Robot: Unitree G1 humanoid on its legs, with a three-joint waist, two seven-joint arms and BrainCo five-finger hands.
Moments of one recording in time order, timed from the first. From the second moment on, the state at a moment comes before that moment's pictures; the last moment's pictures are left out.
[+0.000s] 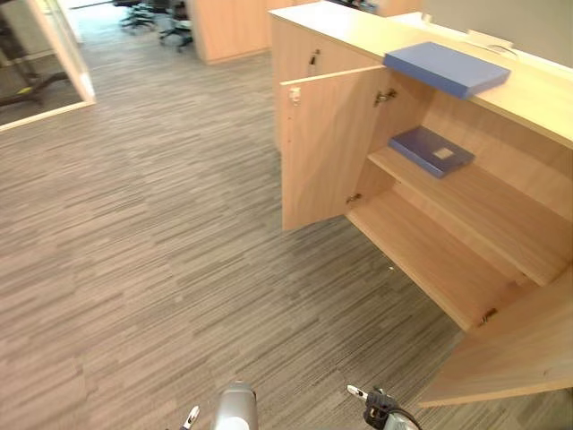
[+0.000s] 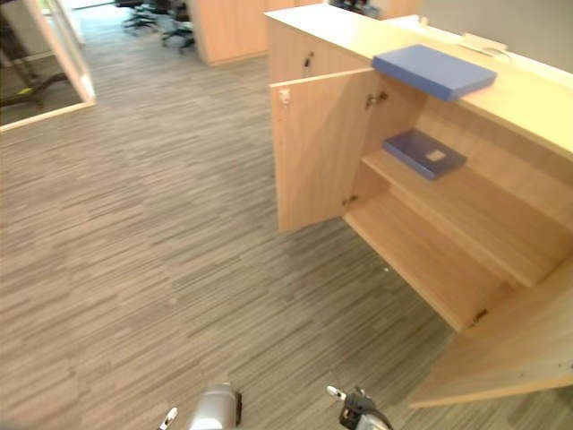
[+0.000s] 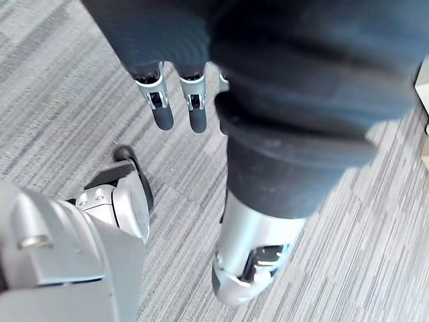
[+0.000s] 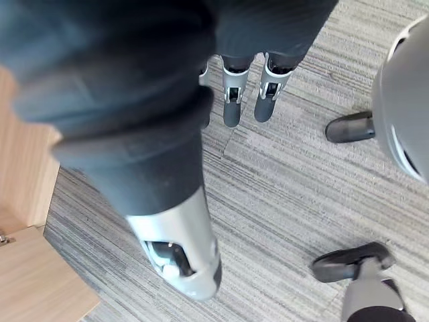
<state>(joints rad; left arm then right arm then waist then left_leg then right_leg) 0.16 -0.07 0.48 0.99 -0.65 -0.18 0.17 -0.08 -0.02 -0.28 1.23 0.26 -0.02 -0.02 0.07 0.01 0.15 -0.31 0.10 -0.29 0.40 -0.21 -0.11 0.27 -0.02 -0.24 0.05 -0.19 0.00</state>
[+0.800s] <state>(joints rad) 0.16 -0.03 0.38 1.01 -0.51 -0.18 0.17 -0.04 -0.05 -0.35 1.21 0.21 -0.02 0.00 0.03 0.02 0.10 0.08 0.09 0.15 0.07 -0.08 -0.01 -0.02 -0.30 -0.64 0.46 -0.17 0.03</state>
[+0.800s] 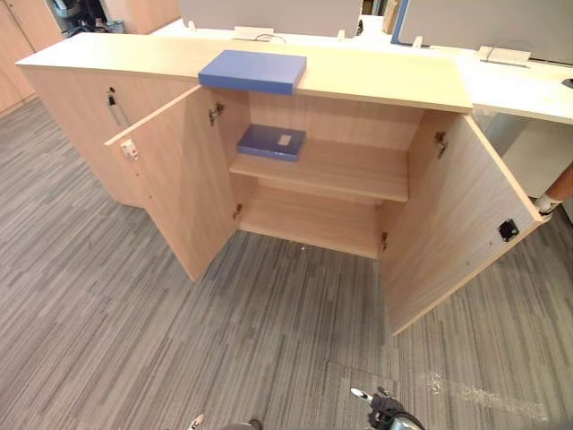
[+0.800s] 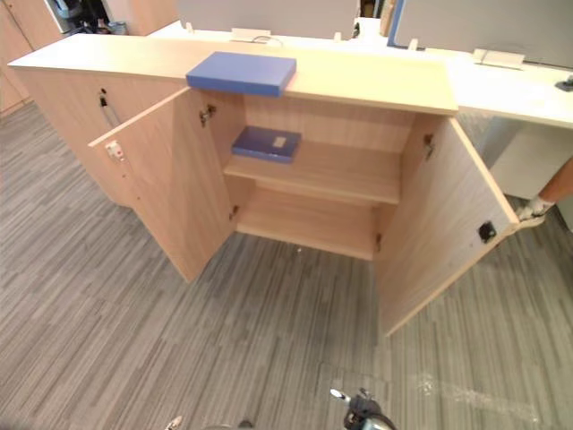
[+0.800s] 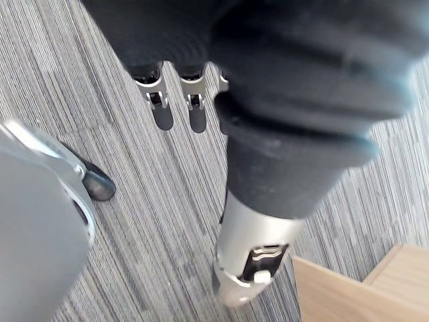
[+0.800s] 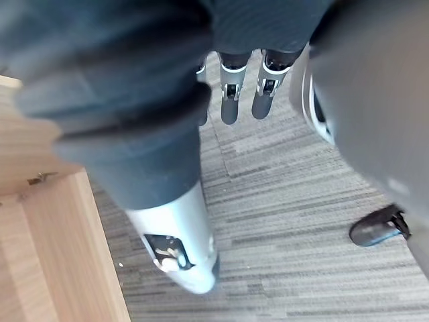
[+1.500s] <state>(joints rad) 0.15 -0.05 0.45 0.95 -0.50 -0.17 0.13 -0.06 -0.01 -0.28 1.22 0.21 -0.01 -0.01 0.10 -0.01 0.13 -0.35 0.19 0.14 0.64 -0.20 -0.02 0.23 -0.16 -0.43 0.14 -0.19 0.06</state>
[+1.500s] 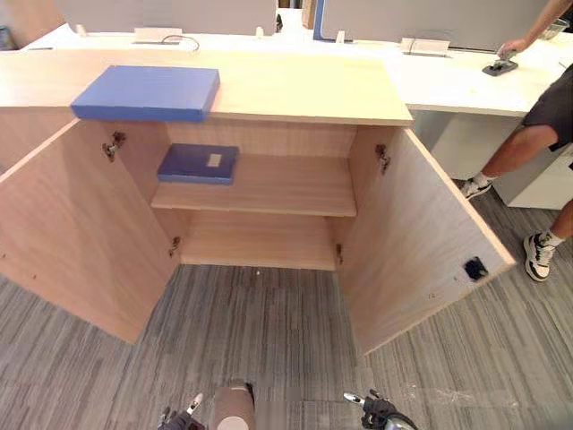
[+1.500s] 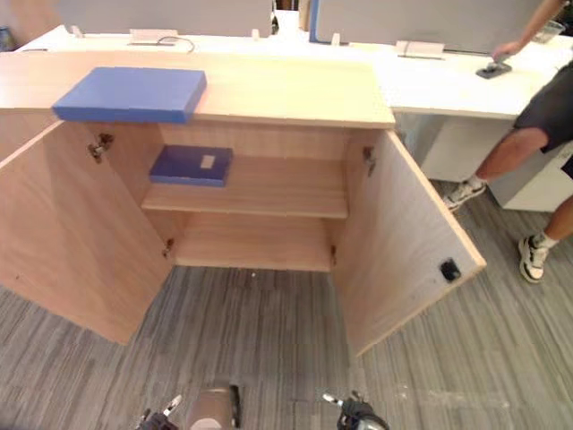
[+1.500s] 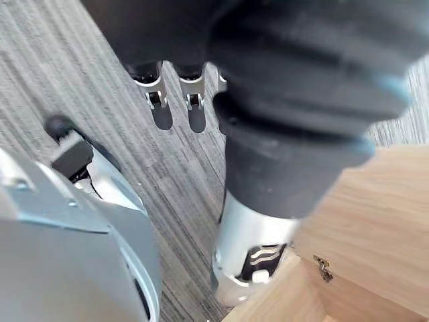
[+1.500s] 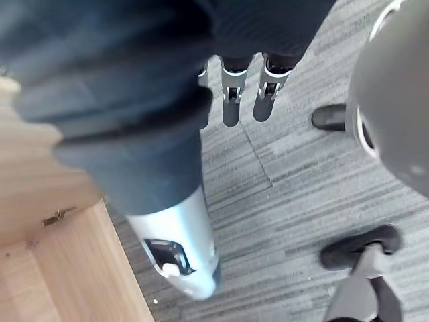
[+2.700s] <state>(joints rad) 0.21 -0.04 0.38 0.95 -0.44 -0.17 0.08 -0.06 0.05 -0.23 1.19 0.13 0.00 0.02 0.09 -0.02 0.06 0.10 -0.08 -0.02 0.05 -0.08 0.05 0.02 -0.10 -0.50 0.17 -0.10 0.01</state>
